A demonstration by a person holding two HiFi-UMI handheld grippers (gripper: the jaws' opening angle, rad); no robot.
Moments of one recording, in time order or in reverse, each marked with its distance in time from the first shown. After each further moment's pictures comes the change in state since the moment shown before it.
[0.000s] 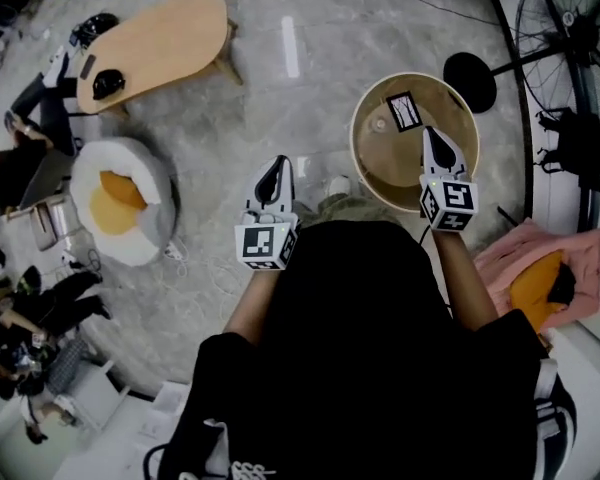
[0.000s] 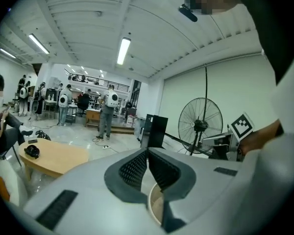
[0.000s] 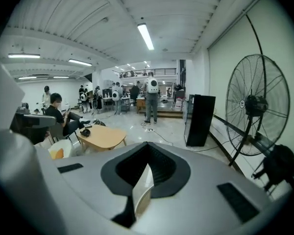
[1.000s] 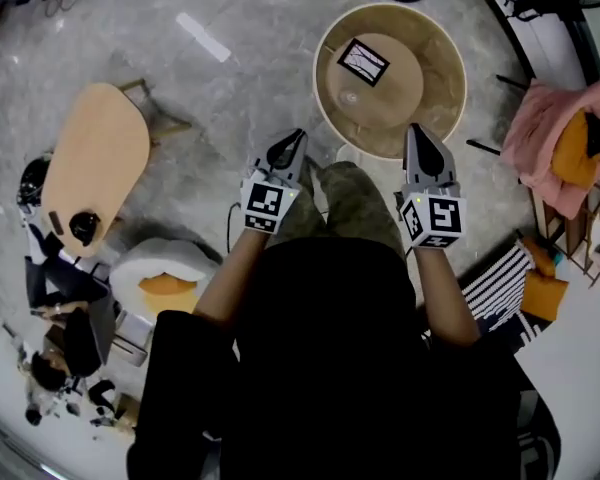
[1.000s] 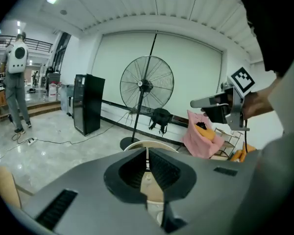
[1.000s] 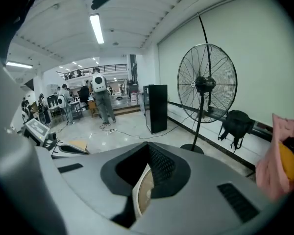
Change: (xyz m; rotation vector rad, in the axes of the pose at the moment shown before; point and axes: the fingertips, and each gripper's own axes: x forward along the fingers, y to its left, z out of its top) left arm 0.269 -0.050 -0.122 0.285 0.429 -0.832; right arm 0.062 -0.053 -0.051 0.342 0.050 -0.498
